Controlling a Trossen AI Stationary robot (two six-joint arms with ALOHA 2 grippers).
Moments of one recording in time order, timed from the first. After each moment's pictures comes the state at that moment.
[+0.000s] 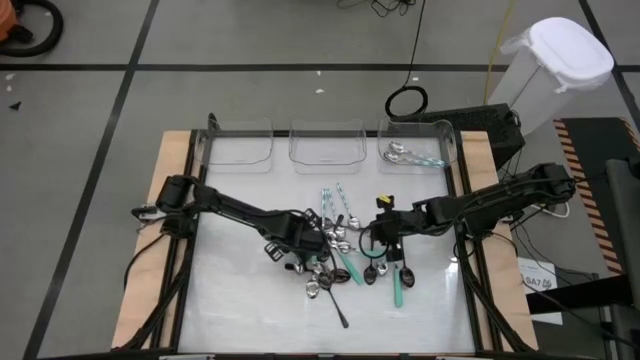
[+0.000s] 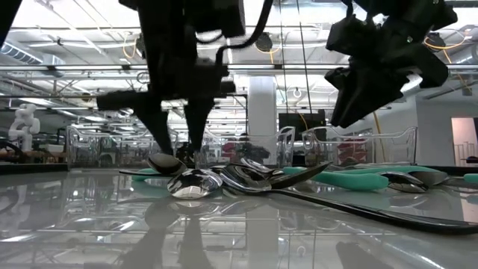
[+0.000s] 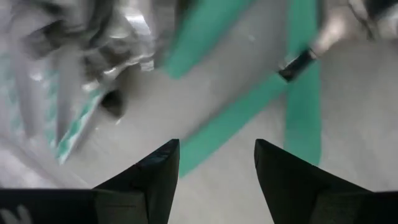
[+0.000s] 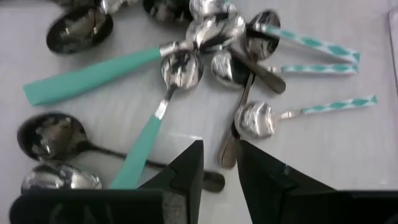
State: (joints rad) left arm -0.19 1.95 1.37 -0.92 -0.29 0.70; right arm 0.17 1.29 0.68 -0.36 0.16 -0.06
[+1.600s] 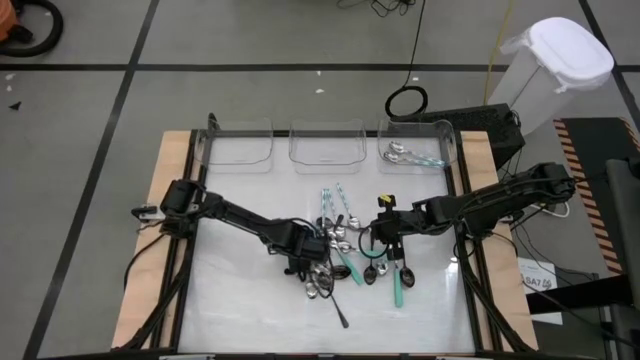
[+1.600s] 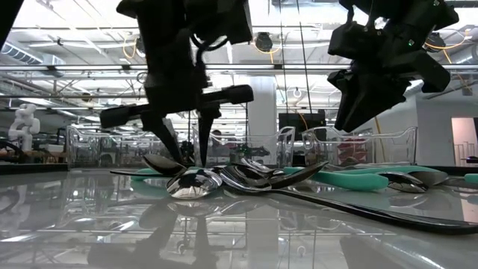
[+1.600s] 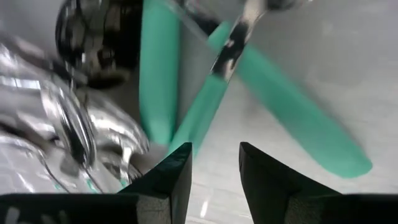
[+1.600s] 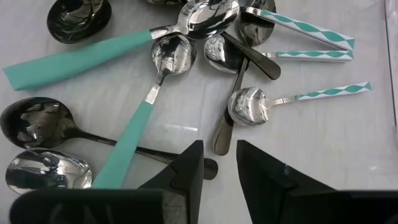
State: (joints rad) left arm -0.23 1.99 1.37 -0.81 -0.32 1.25; right arm 0.17 1.29 0.68 -0.39 0.19 -0.07
